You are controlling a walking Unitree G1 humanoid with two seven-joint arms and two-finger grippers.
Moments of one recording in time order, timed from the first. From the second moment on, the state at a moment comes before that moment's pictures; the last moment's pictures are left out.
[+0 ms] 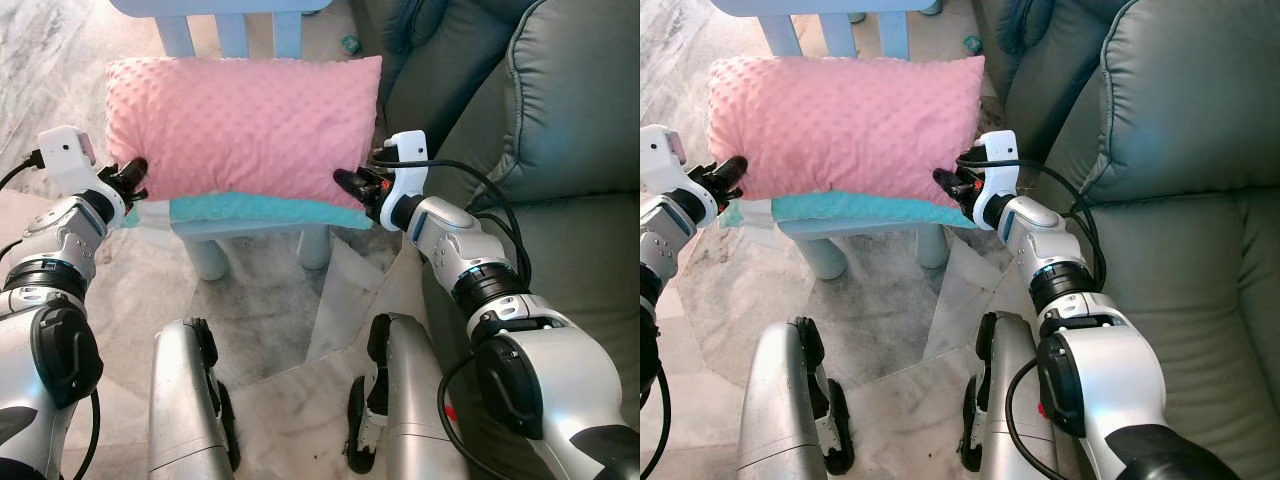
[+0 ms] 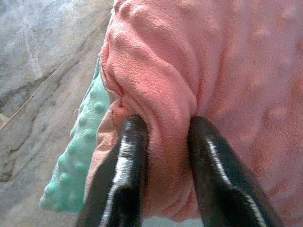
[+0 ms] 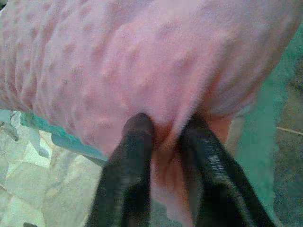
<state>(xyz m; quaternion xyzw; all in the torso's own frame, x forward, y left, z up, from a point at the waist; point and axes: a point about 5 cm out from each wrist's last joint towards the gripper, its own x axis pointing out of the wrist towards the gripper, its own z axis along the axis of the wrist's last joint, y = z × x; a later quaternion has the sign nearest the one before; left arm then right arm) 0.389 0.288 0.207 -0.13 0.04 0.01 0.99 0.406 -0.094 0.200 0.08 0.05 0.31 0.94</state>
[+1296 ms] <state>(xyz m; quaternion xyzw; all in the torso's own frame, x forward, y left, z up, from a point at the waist) 0.400 0.280 0.290 0.00 -0.14 0.05 0.99 0.412 -0.100 0.249 0.07 -0.07 0.31 0.95</state>
